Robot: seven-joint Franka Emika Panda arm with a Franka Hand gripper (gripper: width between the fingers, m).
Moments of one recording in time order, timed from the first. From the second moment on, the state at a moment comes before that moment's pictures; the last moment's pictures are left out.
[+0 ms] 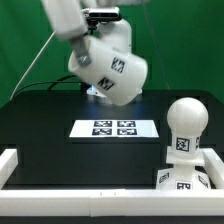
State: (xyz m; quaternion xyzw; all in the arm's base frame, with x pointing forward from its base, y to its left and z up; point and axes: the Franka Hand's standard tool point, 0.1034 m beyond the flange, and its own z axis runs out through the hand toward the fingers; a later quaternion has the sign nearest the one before) arm 0.612 -0.049 0.208 -0.73 0.67 0.09 0.10
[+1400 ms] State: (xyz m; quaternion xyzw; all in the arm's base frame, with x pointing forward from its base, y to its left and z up) arm 0.676 -0.010 0.236 -0.81 0.59 0.01 0.02
